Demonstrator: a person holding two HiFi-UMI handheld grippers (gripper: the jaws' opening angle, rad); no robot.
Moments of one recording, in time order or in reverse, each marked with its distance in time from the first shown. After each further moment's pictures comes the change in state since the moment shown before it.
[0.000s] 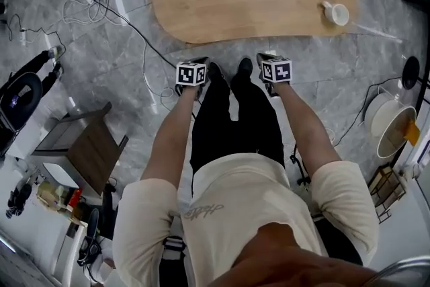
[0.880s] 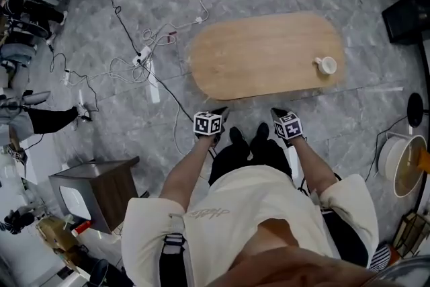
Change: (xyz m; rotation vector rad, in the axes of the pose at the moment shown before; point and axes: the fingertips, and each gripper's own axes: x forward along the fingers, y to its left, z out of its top) left arm -0.196 -0.107 0.020 0.150 -0.293 -0.094; right arm -0.184 0.109 -0.008 -0.329 -0.265 -0.034
